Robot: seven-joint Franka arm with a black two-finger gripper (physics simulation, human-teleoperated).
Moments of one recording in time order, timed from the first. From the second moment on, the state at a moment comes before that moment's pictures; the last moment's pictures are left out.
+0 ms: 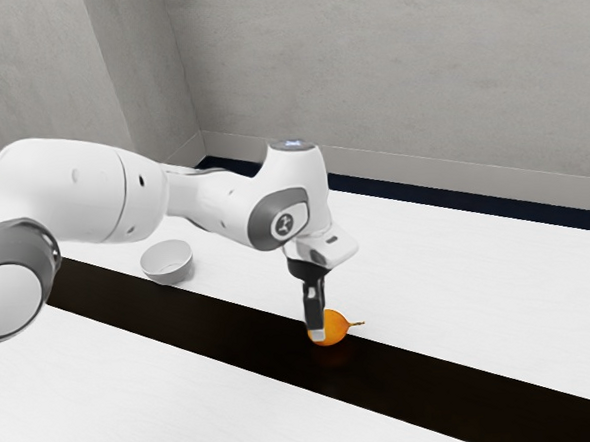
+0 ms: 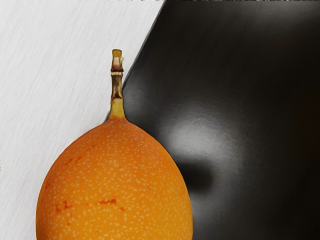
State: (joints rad) arm -0.26 0.51 -0.03 -1.72 -0.07 2.12 0.86
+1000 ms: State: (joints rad) arm -0.26 0.60 -0.02 -1.70 -0.14 2.25 0.86
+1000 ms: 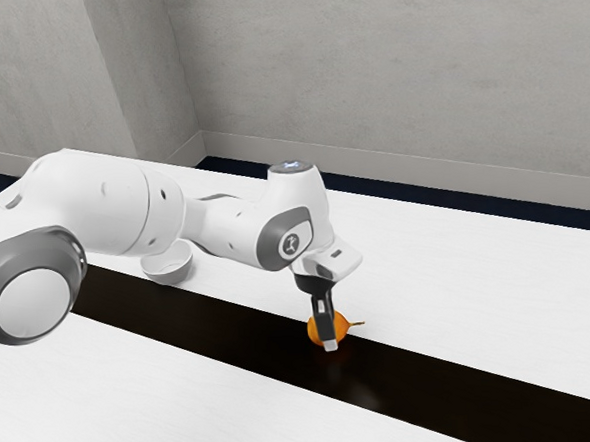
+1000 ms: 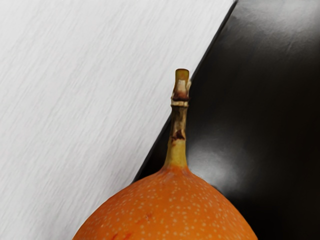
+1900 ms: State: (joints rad) arm -0.26 0.44 0.34 -1.61 -0.10 2.11 0.86
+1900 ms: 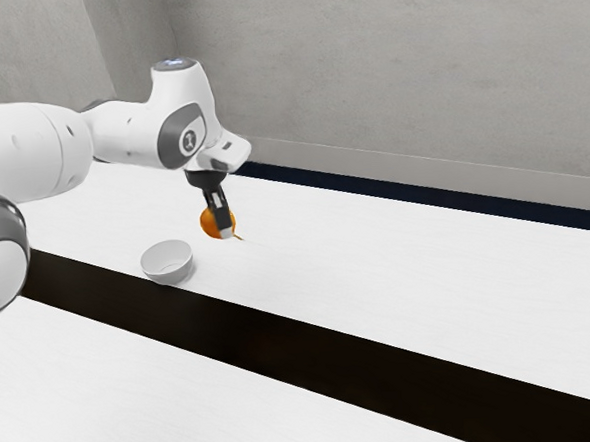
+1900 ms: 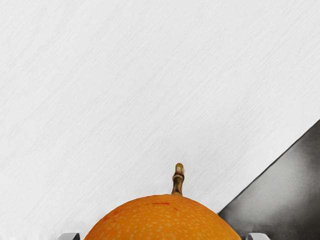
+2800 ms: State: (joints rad) arm -0.08 0.61 0.43 -1.54 -0.23 2.11 0.94
